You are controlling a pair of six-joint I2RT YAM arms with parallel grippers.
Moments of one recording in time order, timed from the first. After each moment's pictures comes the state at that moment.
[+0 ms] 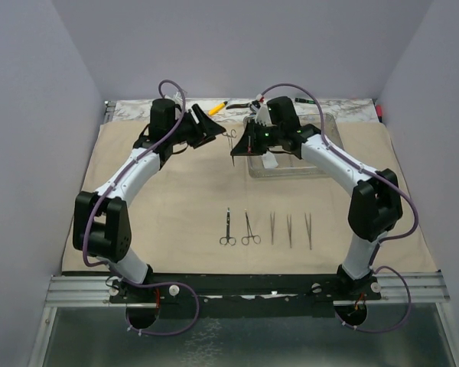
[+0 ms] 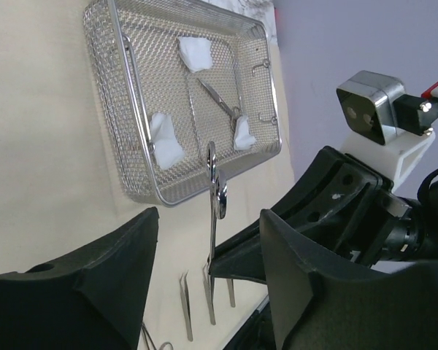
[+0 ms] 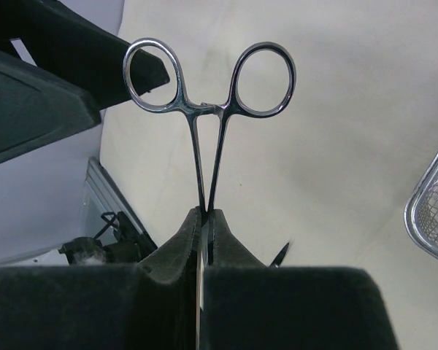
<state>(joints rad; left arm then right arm) -0.25 1.60 1.25 -0.03 0.54 -0.84 0.51 1.82 1.53 -0.35 -0.55 0.57</state>
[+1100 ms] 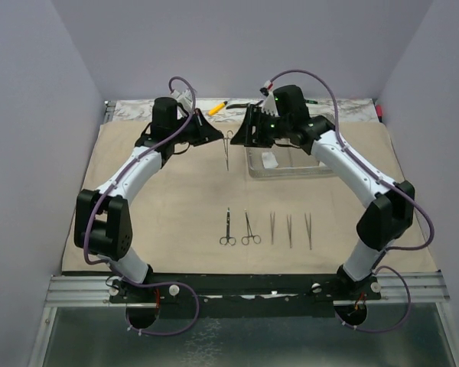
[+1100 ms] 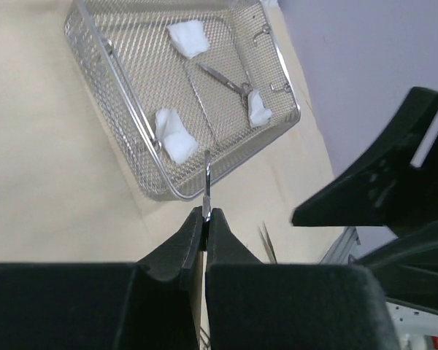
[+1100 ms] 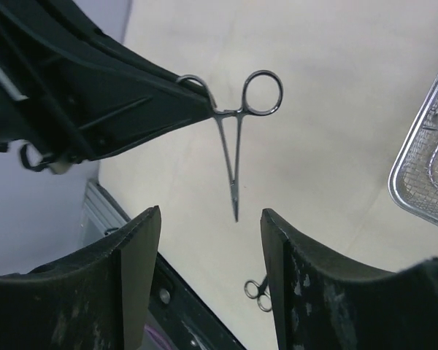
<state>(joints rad) -0.26 1.62 1.24 -0.03 0.62 -0.65 0.54 1.77 1.65 -0.53 -0.43 0.55</state>
